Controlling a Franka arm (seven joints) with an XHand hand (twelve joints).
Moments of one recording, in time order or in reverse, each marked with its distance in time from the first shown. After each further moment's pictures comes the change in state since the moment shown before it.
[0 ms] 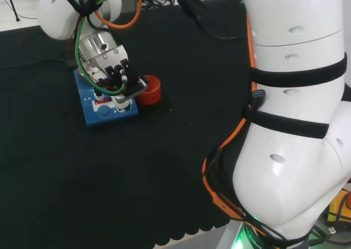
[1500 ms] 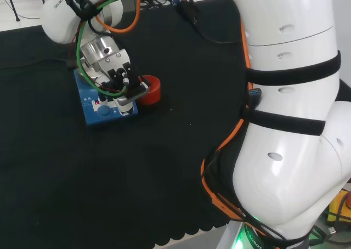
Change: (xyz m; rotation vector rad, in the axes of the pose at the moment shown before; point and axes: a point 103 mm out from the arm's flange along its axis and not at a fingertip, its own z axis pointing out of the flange) arm -0.005 0.011 0.013 0.053 0.006 -0.001
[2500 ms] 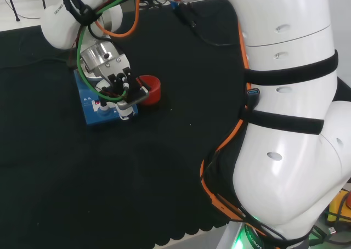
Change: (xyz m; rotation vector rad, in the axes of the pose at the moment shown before) arm 0.004 0.005 0.010 0.012 -0.002 -0.005
